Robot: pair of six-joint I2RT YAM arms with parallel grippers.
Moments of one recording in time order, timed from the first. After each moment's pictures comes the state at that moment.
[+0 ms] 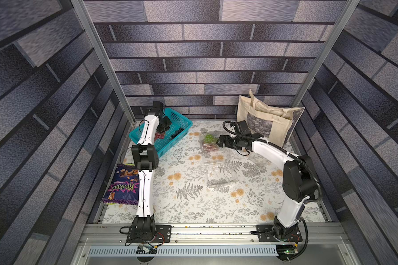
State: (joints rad) left arm 0.02 2.59 2.65 -1.17 0.20 -0.57; right arm 0.44 1.82 1.40 -0.45 -0.22 0.46
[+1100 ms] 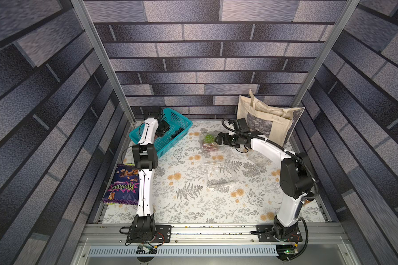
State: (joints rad) left arm 0.05 2.68 2.63 -1.09 0.14 -0.73; right arm 0.43 1.88 1.50 -0.47 -0.29 0.45
